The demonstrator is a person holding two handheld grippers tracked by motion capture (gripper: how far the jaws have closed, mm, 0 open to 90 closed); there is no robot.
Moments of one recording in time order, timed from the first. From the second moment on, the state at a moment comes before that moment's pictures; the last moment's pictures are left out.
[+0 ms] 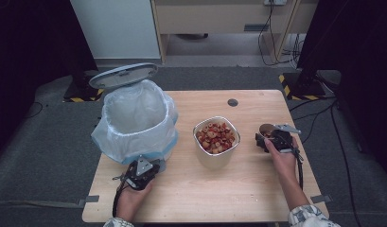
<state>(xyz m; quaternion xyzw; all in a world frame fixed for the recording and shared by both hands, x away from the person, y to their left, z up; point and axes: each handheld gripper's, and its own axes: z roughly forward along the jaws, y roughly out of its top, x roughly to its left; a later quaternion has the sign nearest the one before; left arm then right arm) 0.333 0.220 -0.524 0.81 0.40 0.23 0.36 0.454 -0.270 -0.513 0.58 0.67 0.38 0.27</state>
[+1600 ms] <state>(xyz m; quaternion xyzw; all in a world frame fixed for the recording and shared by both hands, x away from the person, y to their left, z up) 0.333 0.219 -0.524 0.81 0.40 0.22 0.36 0.449 -0.274 -0.461 0.50 0.69 0.41 0.32</state>
